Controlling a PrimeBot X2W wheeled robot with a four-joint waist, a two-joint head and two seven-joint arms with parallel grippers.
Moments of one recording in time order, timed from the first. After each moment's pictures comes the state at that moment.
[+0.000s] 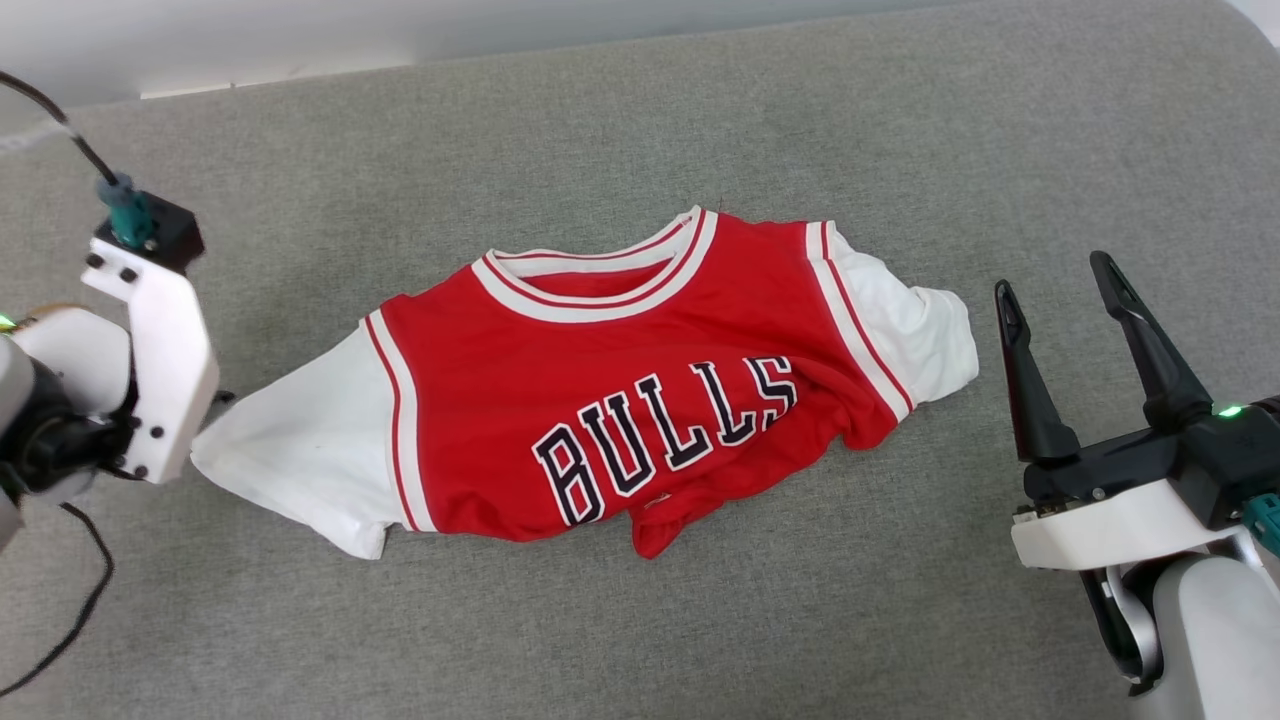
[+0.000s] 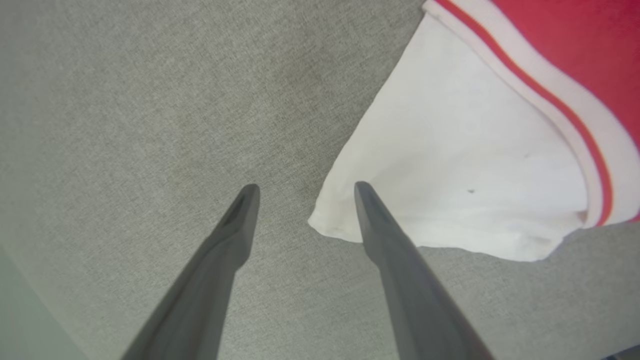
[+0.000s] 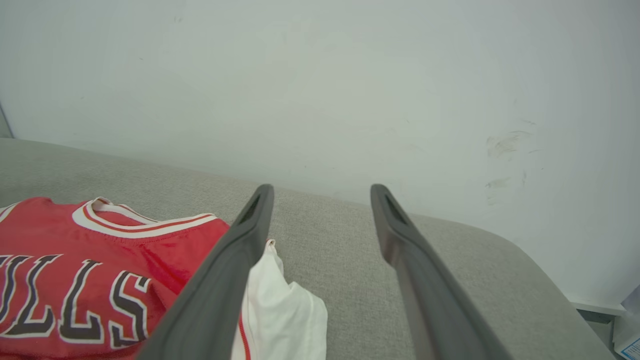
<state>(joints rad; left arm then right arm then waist) -0.92 0.92 -0.94 0.31 -0.96 -0.06 0.80 -0.24 -0.16 0.06 0.03 0.03 0.13 -0.26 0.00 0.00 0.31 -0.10</state>
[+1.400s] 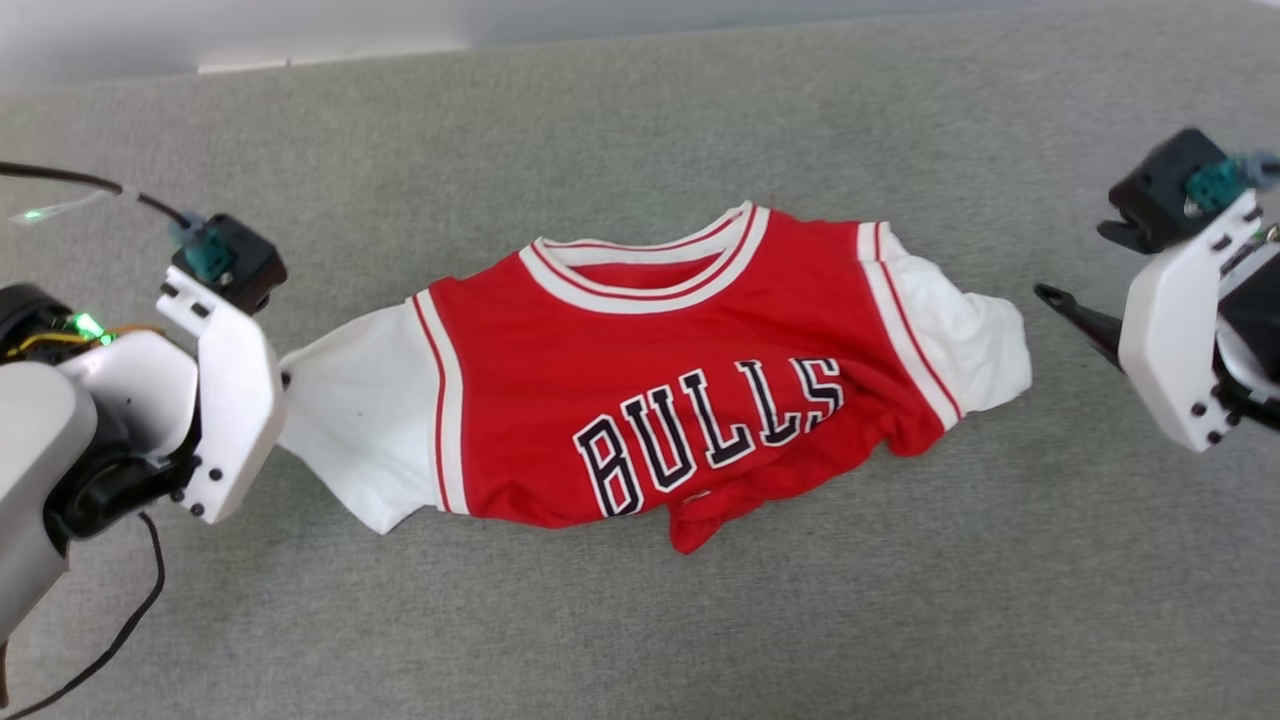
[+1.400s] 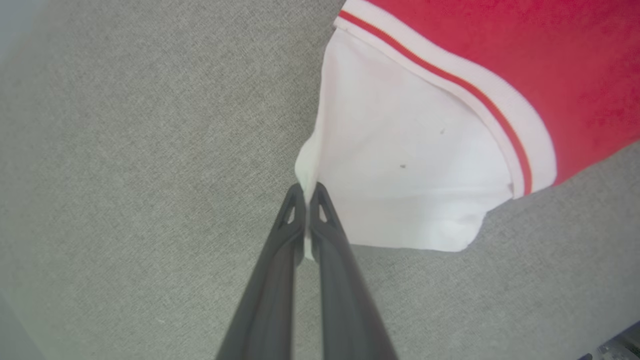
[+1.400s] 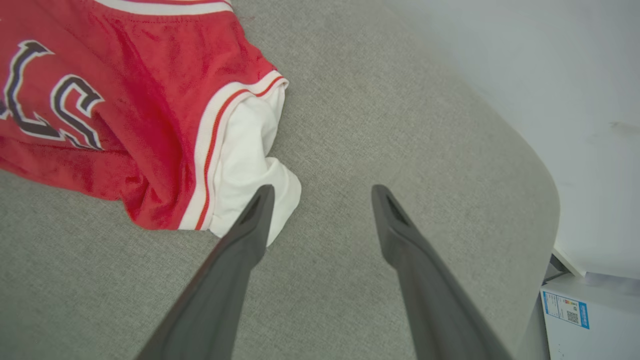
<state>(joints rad) -0.87 0.96 -0.96 0.12 -0.93 -0.08 0.68 -0.85 -0.83 0.79 0.10 0.67 0.13 0.56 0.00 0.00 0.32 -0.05</state>
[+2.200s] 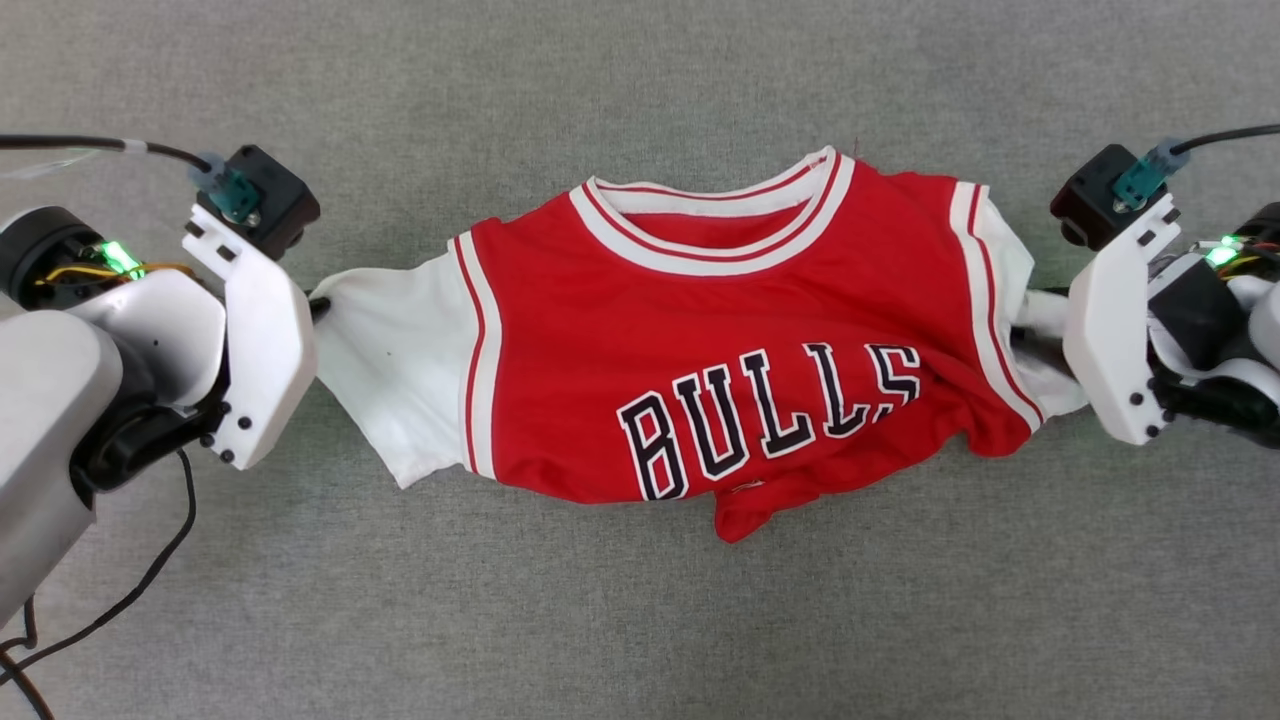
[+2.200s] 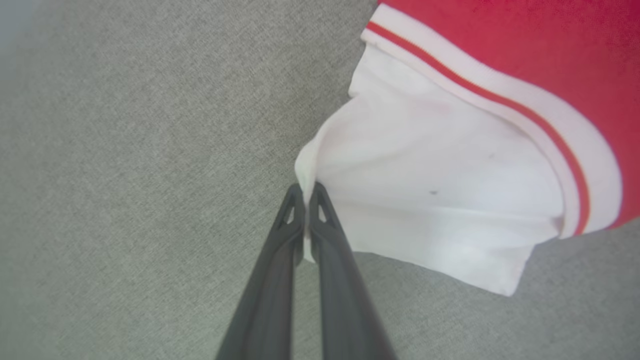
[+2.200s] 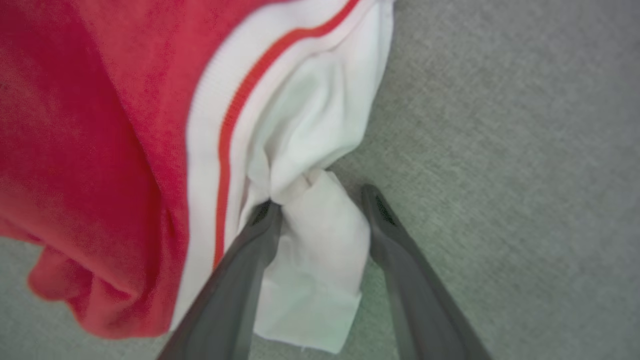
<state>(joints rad) -0.95 0.90 -0.95 0.12 -0.87 -0.10 0.62 -1.06 -0.75 1.16 0.40 0.98 0.13 0.57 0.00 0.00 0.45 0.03</state>
